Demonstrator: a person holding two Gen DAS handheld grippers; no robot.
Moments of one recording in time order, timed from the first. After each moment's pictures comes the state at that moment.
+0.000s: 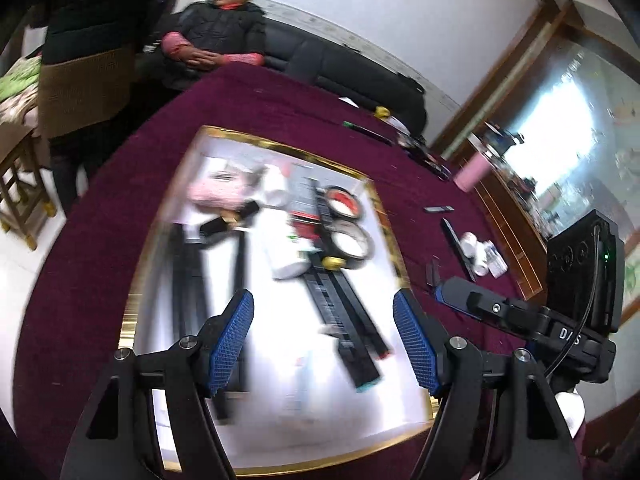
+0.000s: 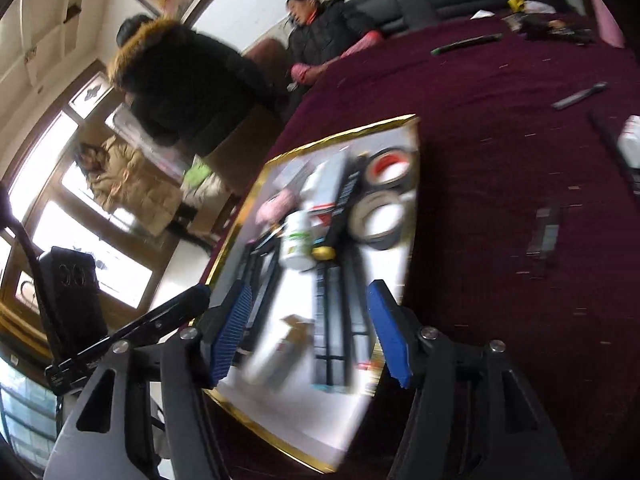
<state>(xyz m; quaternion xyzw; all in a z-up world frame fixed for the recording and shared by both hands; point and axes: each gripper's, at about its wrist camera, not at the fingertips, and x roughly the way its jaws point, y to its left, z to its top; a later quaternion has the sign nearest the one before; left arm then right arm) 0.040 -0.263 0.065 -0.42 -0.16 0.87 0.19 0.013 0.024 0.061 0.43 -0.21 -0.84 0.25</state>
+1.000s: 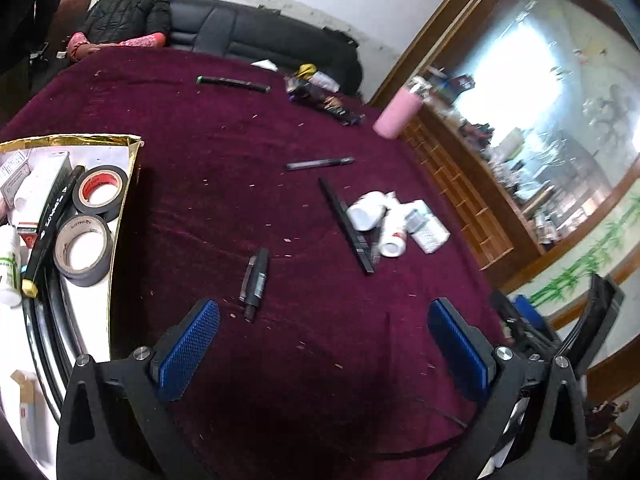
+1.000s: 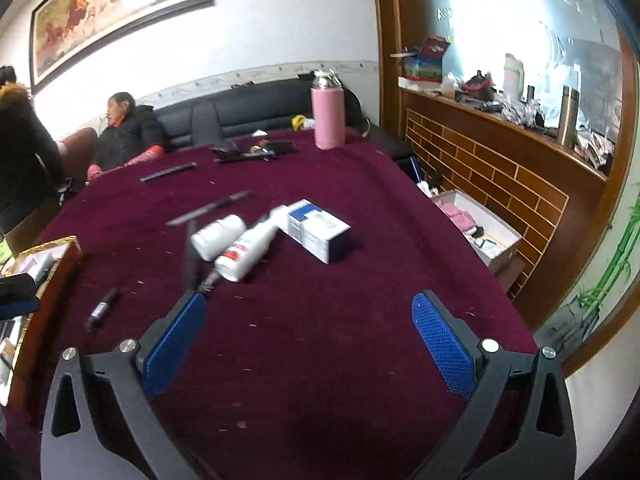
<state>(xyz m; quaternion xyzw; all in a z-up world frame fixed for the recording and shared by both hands) -0.009 -0.028 0.060 -0.45 -0.12 0.84 0.26 0.108 0.281 0.076 0.30 -0.07 -0.94 -0.13</state>
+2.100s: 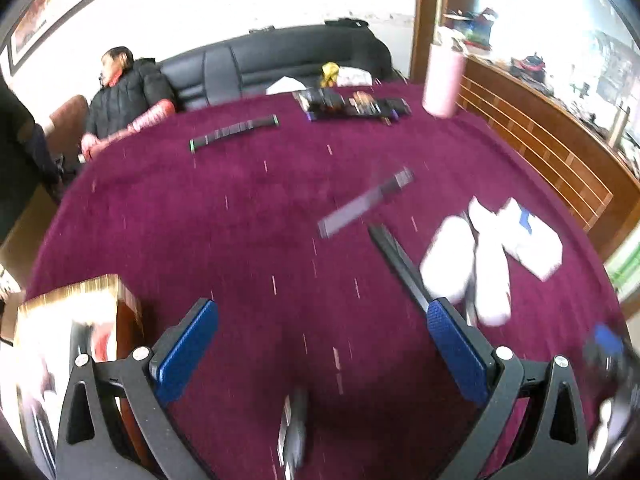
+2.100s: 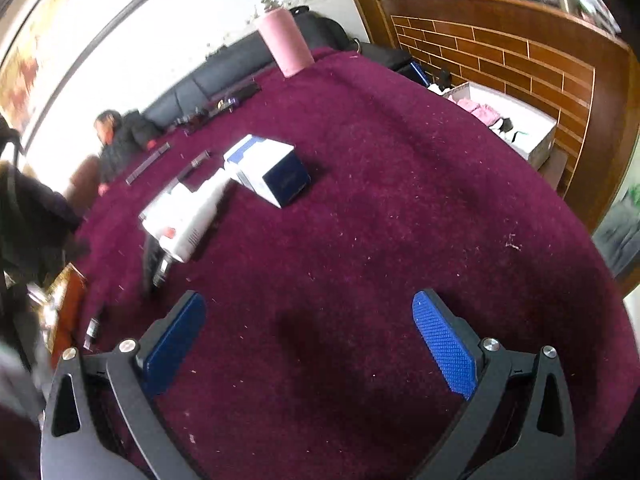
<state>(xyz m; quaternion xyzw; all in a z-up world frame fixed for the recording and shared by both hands) -0.084 0.074 0.050 -0.41 0.09 0.89 0.16 0.095 0.358 0.015 0.38 -0.23 -0.89 -0.08</state>
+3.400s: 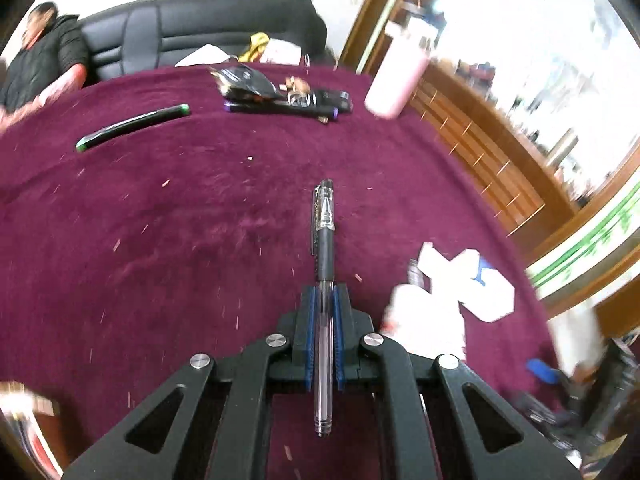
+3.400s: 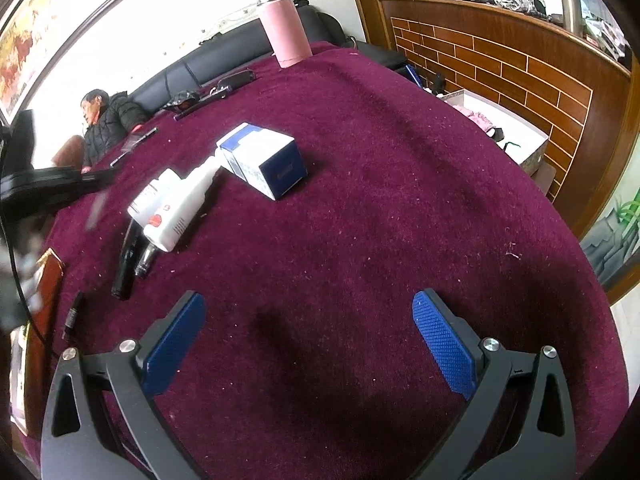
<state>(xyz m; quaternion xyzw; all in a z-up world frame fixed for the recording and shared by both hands) -0.156 0.073 0.045 -0.48 -0.01 0.82 0.33 0.086 0.352 0.012 0.40 -0.20 -0.89 -0.10</state>
